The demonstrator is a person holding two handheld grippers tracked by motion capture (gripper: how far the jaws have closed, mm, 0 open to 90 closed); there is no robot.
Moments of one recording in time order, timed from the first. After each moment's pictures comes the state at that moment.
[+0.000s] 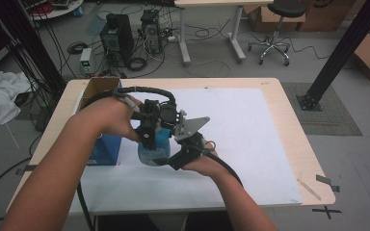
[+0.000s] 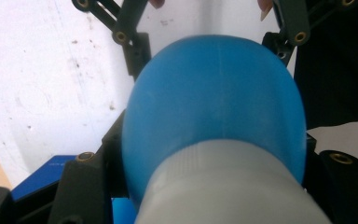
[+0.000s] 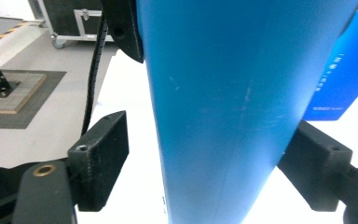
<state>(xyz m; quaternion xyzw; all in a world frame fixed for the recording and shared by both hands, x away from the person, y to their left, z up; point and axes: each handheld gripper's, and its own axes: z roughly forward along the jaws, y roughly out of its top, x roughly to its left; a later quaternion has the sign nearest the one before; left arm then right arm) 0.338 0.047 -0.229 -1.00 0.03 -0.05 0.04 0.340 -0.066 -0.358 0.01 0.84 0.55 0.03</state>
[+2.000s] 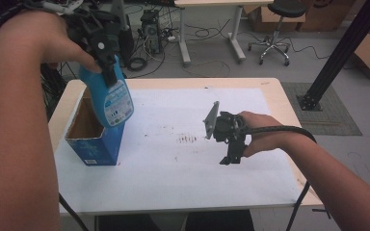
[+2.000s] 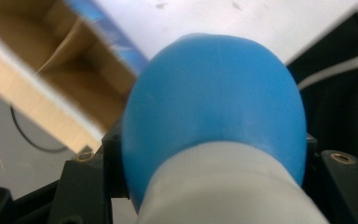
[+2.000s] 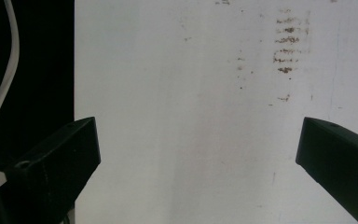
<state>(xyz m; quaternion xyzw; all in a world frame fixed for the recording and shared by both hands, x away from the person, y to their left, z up) 0.403 0.158 -0.071 -0.89 -0.45 0.03 0.01 0.351 -0.145 -0.288 -0.05 0.99 0.11 0.03</state>
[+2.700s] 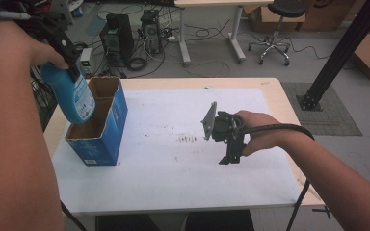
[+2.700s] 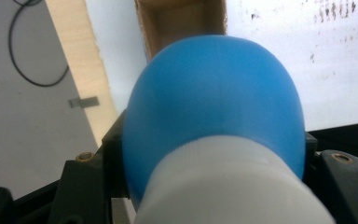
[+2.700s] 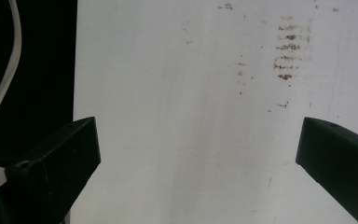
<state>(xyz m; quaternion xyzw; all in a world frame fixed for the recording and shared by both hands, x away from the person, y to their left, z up) 0.416 0.246 -0.091 -0.75 -0.67 0.00 0.01 0.352 -0.141 -0.288 -0.07 0.99 0.10 0.03</state>
